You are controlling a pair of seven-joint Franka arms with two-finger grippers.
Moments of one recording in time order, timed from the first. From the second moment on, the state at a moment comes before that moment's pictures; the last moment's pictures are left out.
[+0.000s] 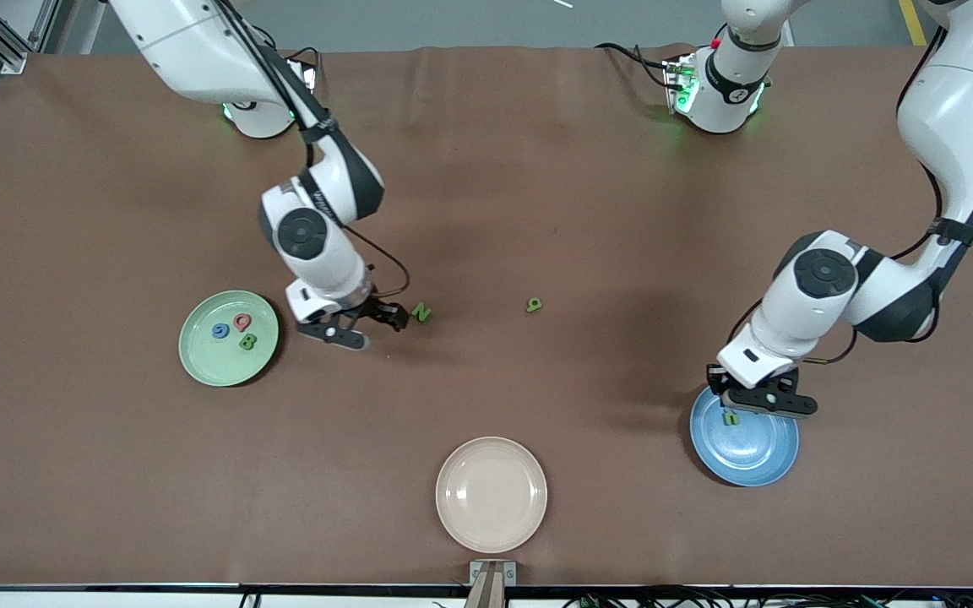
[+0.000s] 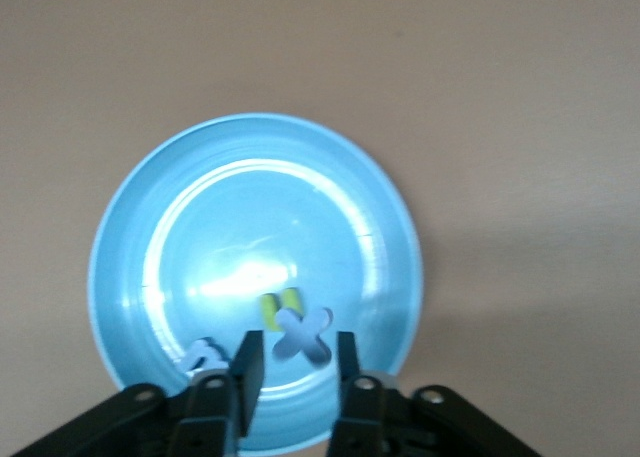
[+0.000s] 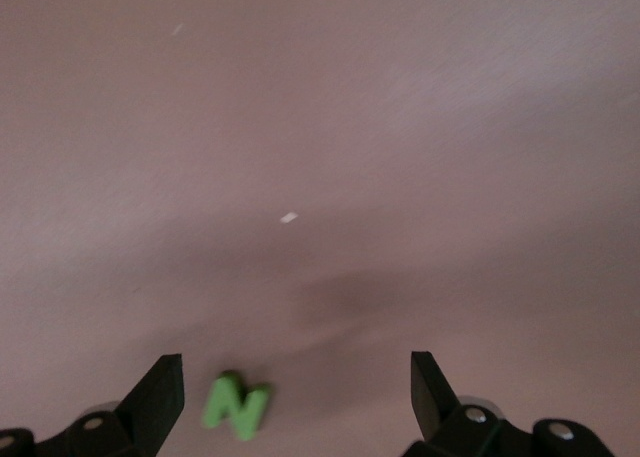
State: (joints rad) left arm 0.64 0.76 -0.88 -1.82 1.00 2.44 -0.56; right arm 0.43 0.51 0.12 -1.94 -0.02 2.50 0.87
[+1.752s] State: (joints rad) left arm -0.08 0.78 -0.78 -1.87 0.91 2.31 -1.92; right arm 0.46 0.58 0.07 -1.88 -0.08 2.40 1.06
